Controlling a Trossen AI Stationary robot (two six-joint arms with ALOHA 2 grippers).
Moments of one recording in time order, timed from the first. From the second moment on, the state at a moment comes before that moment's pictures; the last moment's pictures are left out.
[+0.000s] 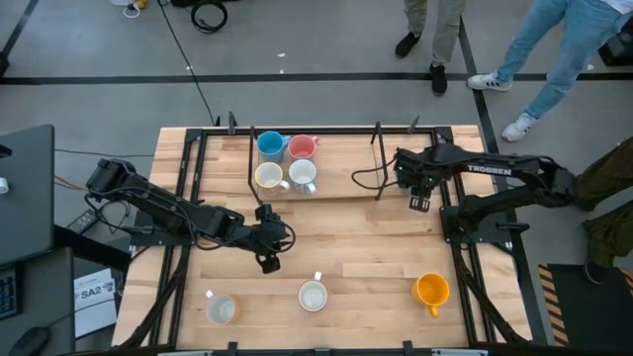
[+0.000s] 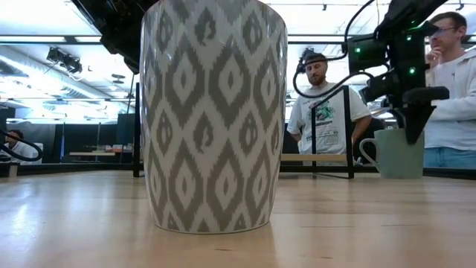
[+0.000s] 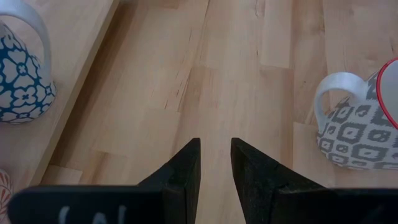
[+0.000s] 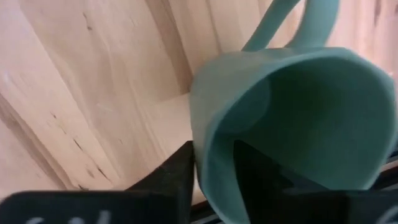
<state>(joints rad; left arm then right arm) -0.36 1.39 0.88 -0.30 -0.39 -0.41 -0.46 1.17 0.74 -1.10 0.17 -0.13</state>
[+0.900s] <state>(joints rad) -0.36 1.39 0.88 -0.30 -0.39 -0.41 -0.50 1.20 0.76 -1.02 -0.06 0.87</state>
